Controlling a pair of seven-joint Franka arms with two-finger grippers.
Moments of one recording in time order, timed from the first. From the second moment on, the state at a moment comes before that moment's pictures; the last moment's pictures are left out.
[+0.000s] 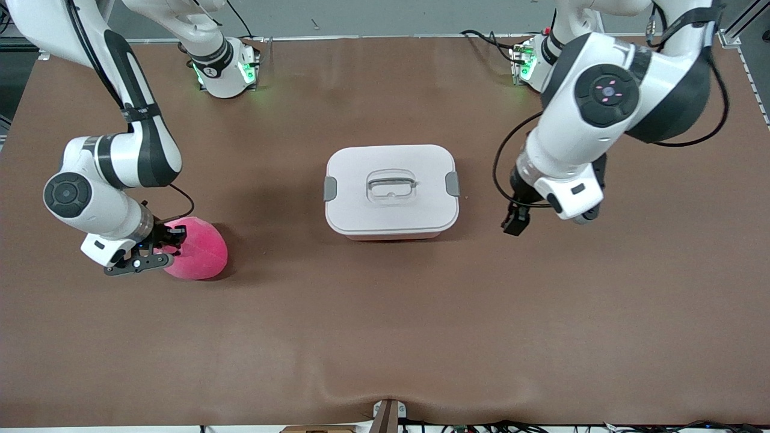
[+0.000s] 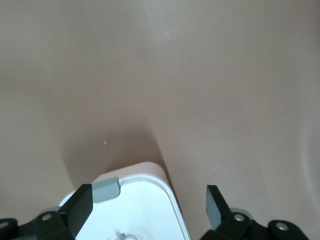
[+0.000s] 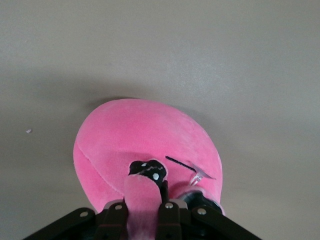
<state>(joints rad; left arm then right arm) -0.41 0.31 -0.08 -1.45 0.00 1.75 -1.78 0.02 0.33 0.01 -1.91 -0.12 2.19 -0.11</state>
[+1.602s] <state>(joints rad) -0.69 0.50 -0.09 -1.46 -0.01 1.93 -2.35 0.03 0.24 0.02 -1.79 -0.20 2.08 -0.58</state>
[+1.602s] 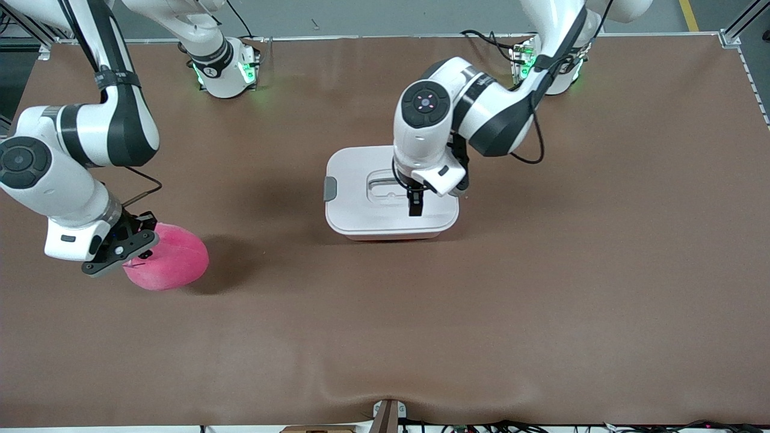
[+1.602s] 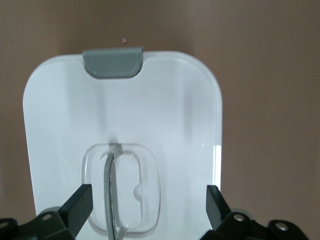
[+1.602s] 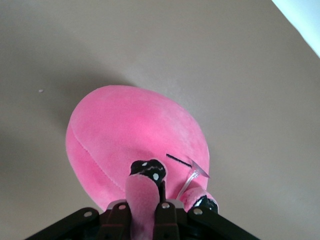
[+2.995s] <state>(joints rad) -0.79 0.52 -0.08 -1.58 0.02 2.08 -2.47 0.18 0.13 0.03 -1.77 -0.20 1.91 -1.30</state>
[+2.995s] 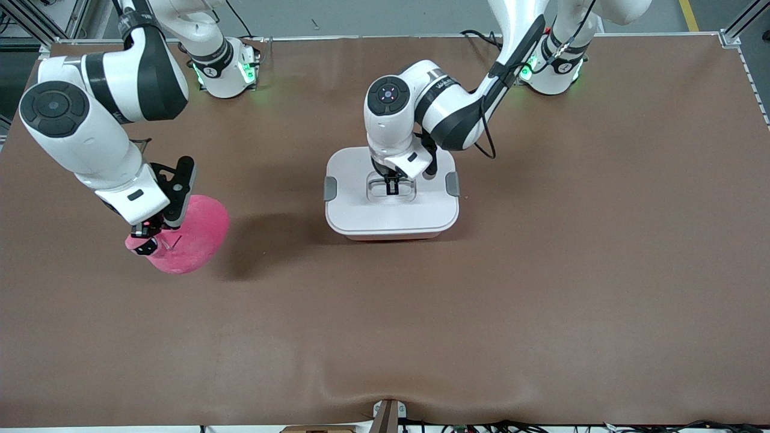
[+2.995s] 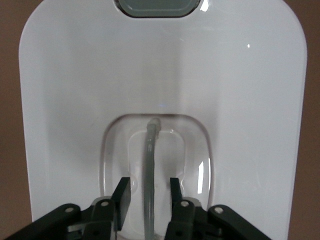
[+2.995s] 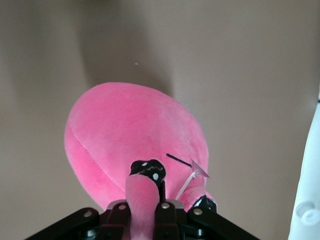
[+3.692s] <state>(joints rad) -0.79 0.50 -0.08 -1.58 0.02 2.08 -2.47 0.21 0.09 0.03 -1.77 -0.20 1.88 -1.62</state>
